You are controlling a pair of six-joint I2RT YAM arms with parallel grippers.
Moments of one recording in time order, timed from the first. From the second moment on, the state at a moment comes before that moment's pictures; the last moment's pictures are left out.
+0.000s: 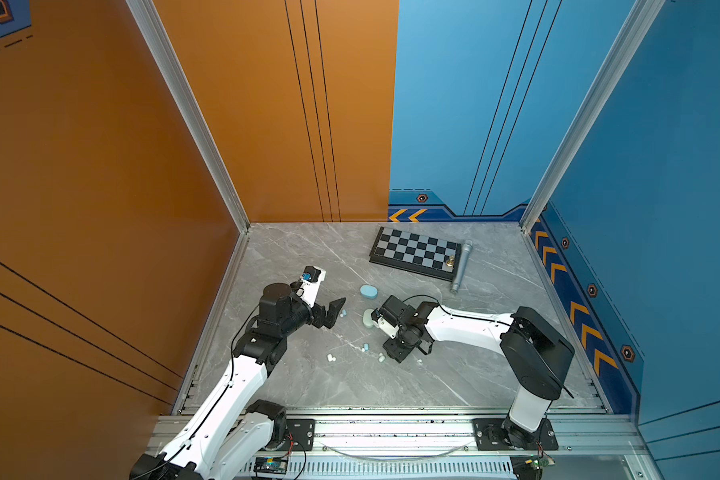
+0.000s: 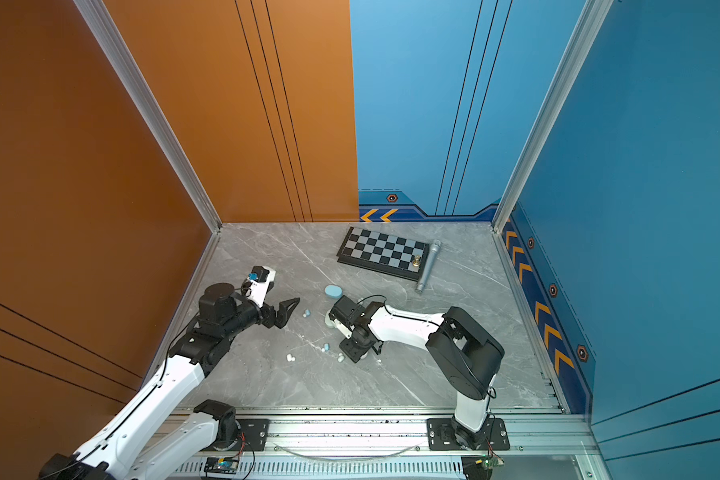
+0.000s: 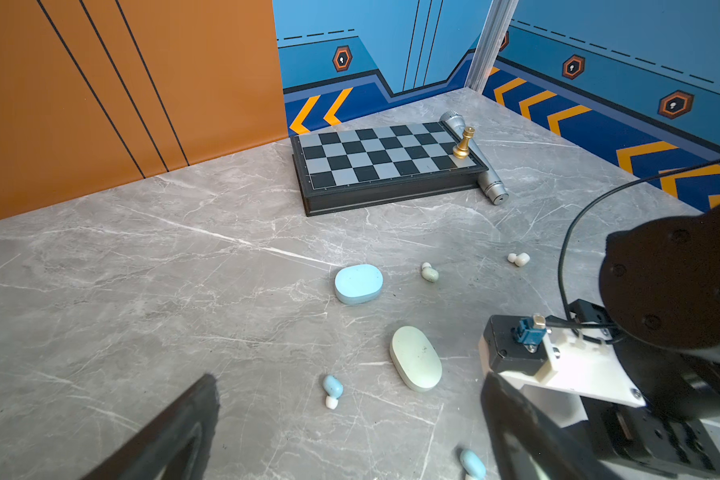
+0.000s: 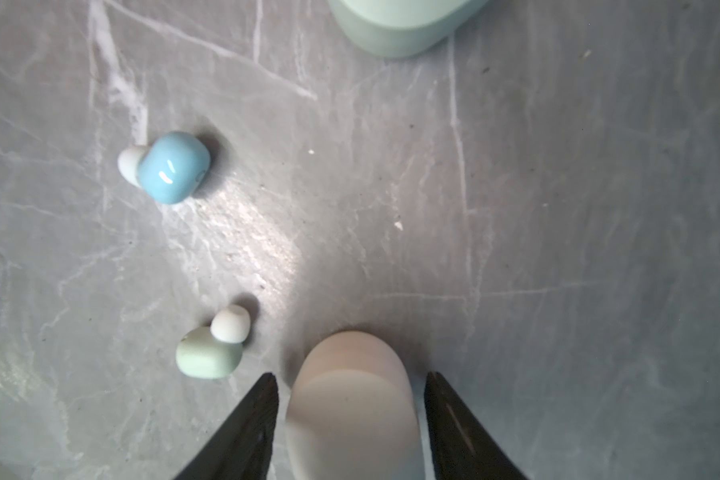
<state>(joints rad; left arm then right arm) -0.25 0.88 0.59 -0.13 0.32 0.06 0.90 1.79 1.11 -0.64 -0.03 0.08</state>
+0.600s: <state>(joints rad) -0.29 0.89 0.59 -0.03 0.29 -0.09 0.70 1.76 1.28 -0.70 -0.10 0.34</state>
